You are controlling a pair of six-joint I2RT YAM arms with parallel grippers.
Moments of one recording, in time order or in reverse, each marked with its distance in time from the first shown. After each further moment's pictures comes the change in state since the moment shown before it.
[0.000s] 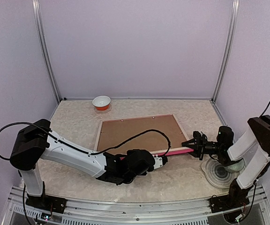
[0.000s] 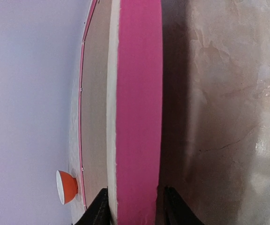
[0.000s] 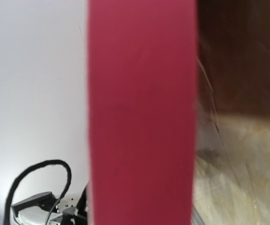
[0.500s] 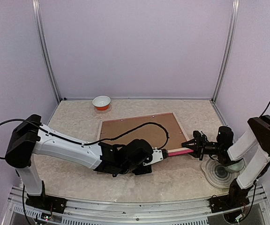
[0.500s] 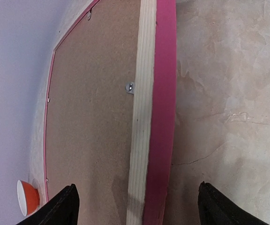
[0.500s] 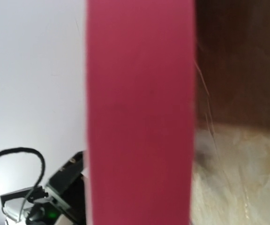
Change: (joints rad) left arm 0.057 -0.074 0.051 -0.137 0.277 -0.164; right arm 0.000 0.001 0.000 -0.017 0.000 -0.070
